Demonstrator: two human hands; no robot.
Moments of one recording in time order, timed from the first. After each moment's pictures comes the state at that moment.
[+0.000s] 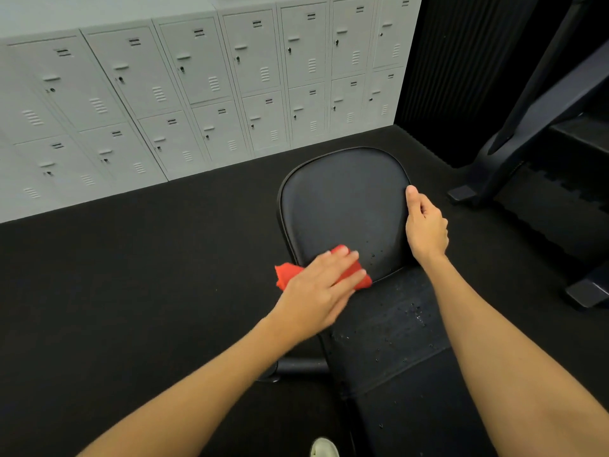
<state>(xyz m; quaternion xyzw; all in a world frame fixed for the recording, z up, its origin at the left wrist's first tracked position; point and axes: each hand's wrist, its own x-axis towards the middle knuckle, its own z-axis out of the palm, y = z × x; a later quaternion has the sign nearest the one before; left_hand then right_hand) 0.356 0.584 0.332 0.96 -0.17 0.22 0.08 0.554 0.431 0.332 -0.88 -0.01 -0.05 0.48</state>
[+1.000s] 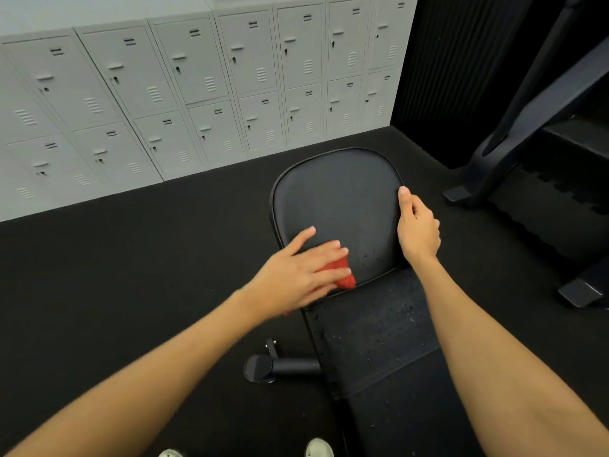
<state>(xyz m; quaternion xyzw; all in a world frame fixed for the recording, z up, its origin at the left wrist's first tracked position) 0.371 0.620 0.351 0.94 -0.27 0.21 -0.04 0.551 0.430 0.333 -0.87 -0.02 -0.06 0.48</state>
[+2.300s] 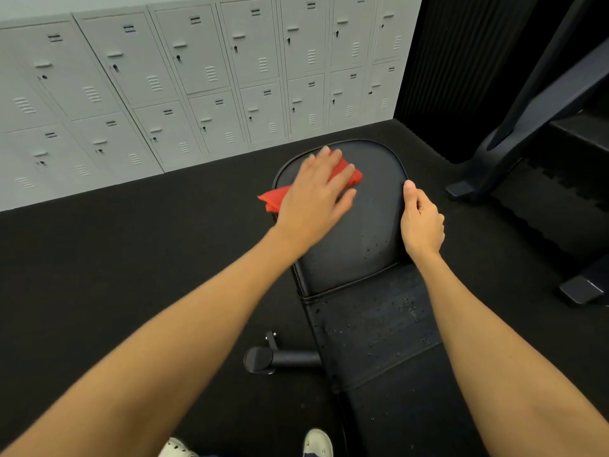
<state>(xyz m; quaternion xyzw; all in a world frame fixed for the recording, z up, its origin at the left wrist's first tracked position) 0.448 0.603 0.400 0.96 -0.03 0.26 0.06 0.552 0.431 0.329 -0.88 -0.02 -0.08 0.47</state>
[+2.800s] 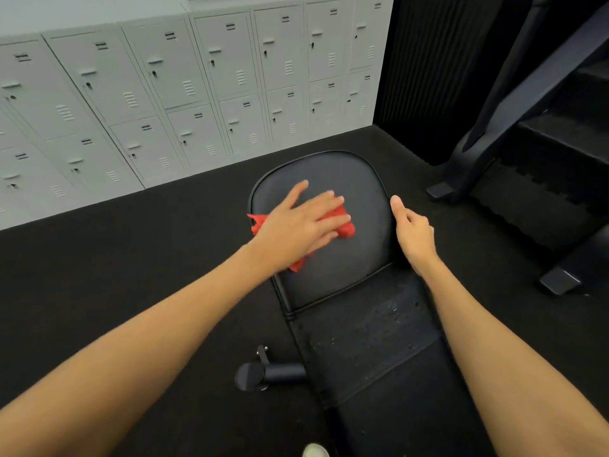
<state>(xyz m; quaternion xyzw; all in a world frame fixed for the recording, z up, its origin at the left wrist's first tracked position) 0.443 0.613 0.388 0.95 -0.22 0.21 -0.09 0.566 0.401 0.325 -0.86 0.02 0.05 0.51</state>
